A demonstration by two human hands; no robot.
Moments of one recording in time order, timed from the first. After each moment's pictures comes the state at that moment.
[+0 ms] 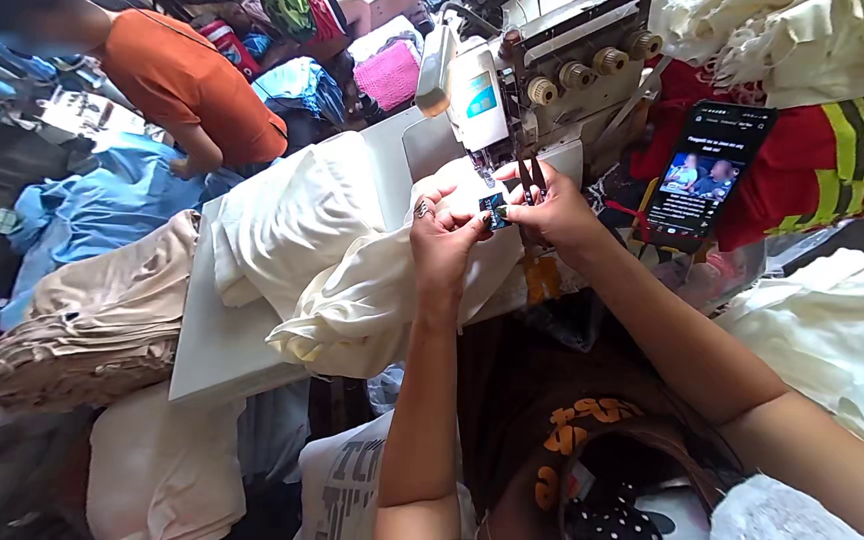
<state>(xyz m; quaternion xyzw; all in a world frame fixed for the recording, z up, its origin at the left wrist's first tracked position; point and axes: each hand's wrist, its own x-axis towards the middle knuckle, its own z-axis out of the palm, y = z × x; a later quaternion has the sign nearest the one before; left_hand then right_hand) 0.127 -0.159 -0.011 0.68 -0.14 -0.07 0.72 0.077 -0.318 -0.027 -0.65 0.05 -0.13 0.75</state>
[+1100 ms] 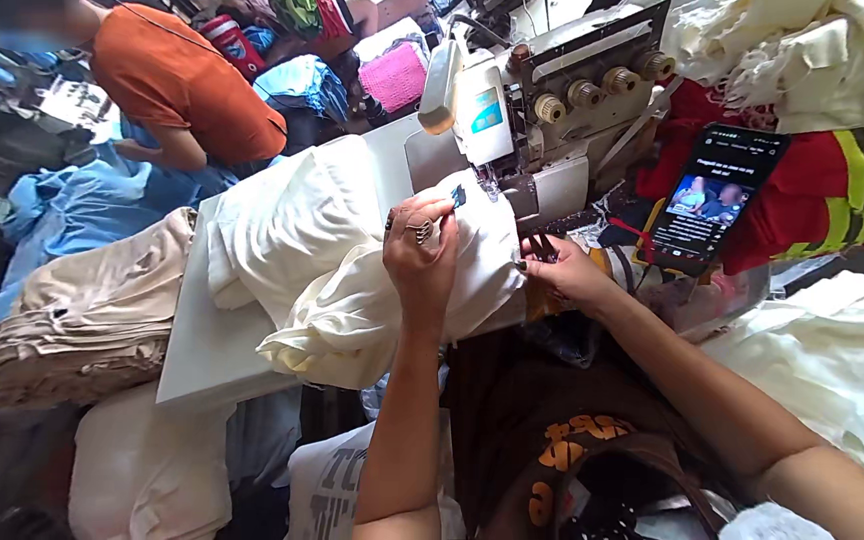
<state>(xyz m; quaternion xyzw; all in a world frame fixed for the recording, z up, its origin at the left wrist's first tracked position) 0.139 -0.139 -0.013 0.77 -0.35 0.30 0.43 0.043 -0.323 -0.086 -0.66 0.10 0.00 0.75</state>
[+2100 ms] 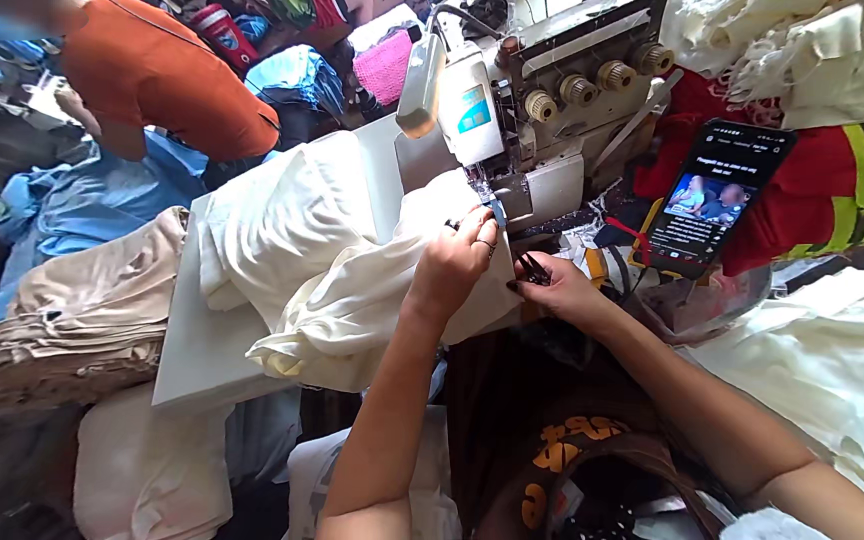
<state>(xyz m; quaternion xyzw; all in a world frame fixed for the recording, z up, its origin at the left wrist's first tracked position) 0.151 -0.154 -0.035 0.77 -0.56 0.27 0.15 0.031 -0.318 -0.089 -0.71 0.04 -0.02 0.70</state>
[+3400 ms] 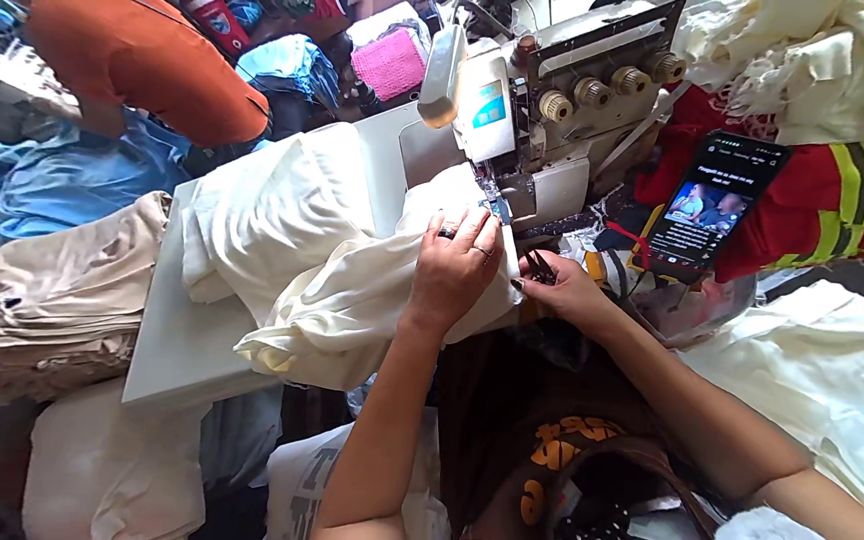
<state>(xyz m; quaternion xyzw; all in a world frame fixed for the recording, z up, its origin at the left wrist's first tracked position) 0.144 -0.144 -0.047 0.80 -0.51 0.25 0.18 0.029 -0.317 -0.083 -0.71 0.06 -0.03 0.70</state>
